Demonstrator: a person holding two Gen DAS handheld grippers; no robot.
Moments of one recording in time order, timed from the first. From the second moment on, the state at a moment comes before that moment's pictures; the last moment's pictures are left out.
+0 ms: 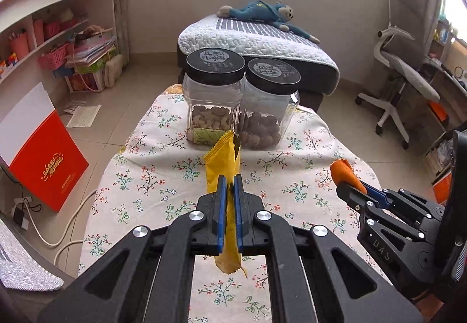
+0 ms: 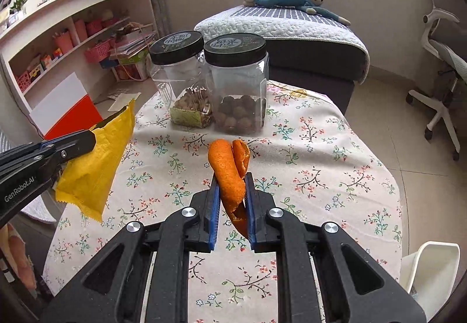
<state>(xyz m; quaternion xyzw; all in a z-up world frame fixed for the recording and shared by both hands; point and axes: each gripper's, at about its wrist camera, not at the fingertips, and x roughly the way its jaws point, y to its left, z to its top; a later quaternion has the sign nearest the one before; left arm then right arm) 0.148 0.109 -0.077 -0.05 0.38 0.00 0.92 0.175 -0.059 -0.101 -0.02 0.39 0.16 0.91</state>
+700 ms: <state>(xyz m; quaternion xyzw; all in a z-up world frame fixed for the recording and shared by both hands) 0.173 0.087 -0.136 -0.05 0.57 -0.03 0.82 0.137 -0.137 -0.077 0.03 0.35 0.13 0.93</state>
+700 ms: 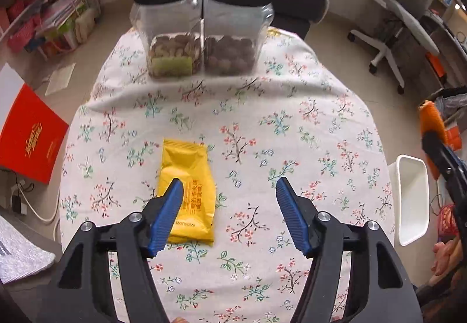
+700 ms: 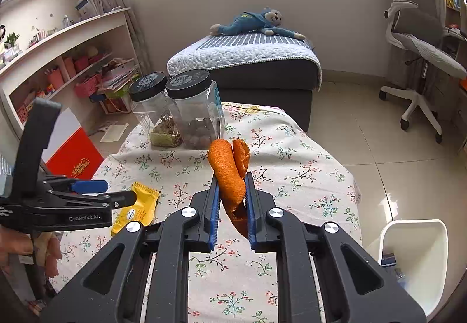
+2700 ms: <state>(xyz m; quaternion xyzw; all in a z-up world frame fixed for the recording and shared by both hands) 0.223 0.080 -0.227 -0.15 0.58 0.05 0.80 0.142 -0.134 -0.089 0.00 0.37 0.14 0.92</state>
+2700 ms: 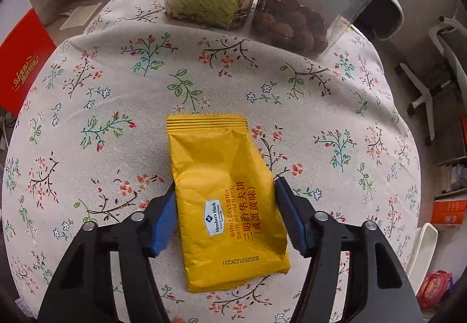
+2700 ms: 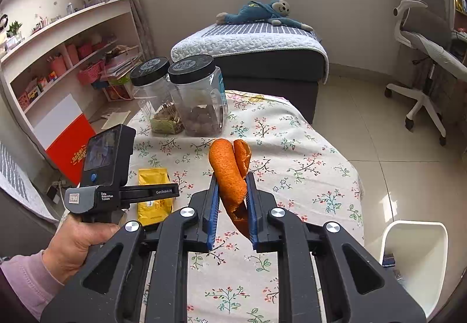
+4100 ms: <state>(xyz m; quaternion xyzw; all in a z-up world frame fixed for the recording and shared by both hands) 0.135 0.029 -0.030 -0.01 0.25 0.03 0.97 0.125 -0.151 -0.058 0.01 0.30 0.10 0.95</state>
